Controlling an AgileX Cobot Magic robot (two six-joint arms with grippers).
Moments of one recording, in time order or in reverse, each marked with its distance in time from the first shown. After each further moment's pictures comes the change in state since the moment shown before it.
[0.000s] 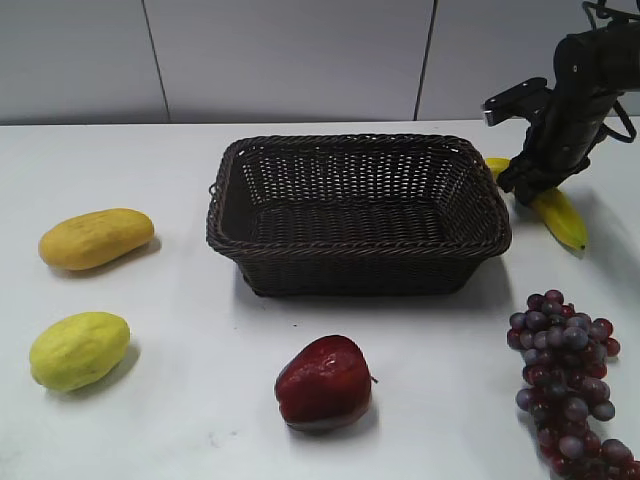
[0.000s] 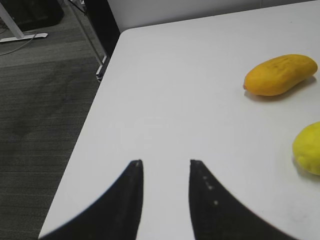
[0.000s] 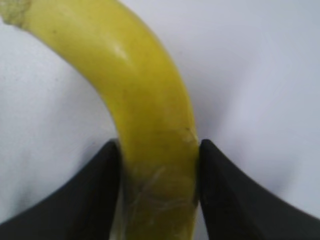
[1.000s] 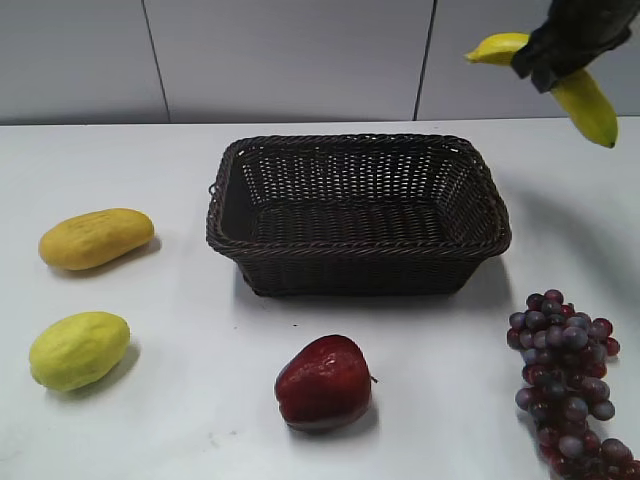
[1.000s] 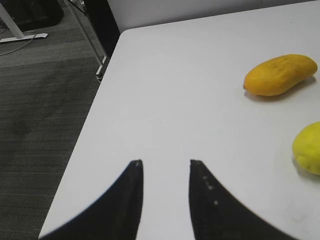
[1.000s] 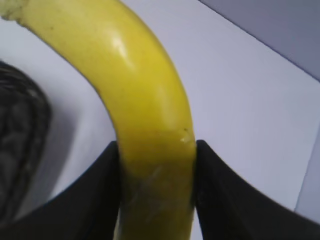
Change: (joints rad) left arm 0.000 0.000 0.000 0.000 0.000 0.000; right arm 0.155 -0.331 -0.038 -0.066 0.185 0.037
